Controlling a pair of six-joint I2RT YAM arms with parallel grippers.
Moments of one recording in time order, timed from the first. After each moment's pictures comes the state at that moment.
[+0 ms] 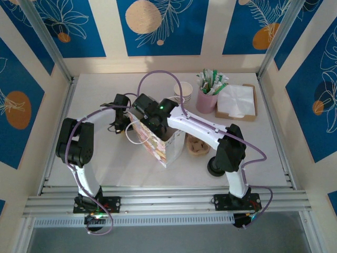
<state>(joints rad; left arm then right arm) -0.27 1.84 1.19 -0.62 0.16 -0.39 0.96 1.98 1.89 -1.03 0.22 0.32</state>
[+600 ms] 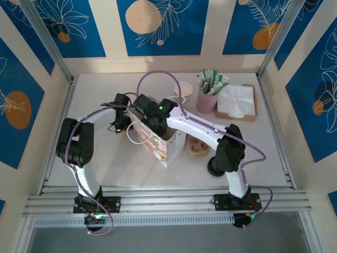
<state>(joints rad) -0.27 1.84 1.20 -0.63 0.15 -0.39 0.96 1.99 1.89 -1.04 0.27 0.29</state>
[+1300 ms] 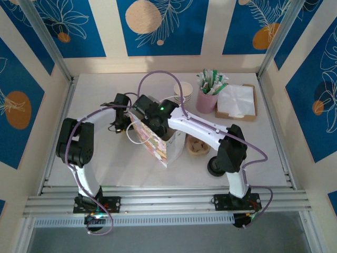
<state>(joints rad) -0.27 1.84 1.20 -0.63 0.15 -0.39 0.96 1.96 1.86 -1.01 0.27 0.30</state>
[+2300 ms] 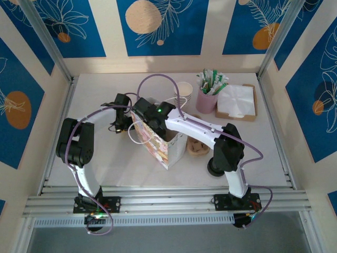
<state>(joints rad) -0.28 1.84 1.20 -0.63 0.14 -0.39 0.96 2.01 1.84 -1.00 0.27 0.30</state>
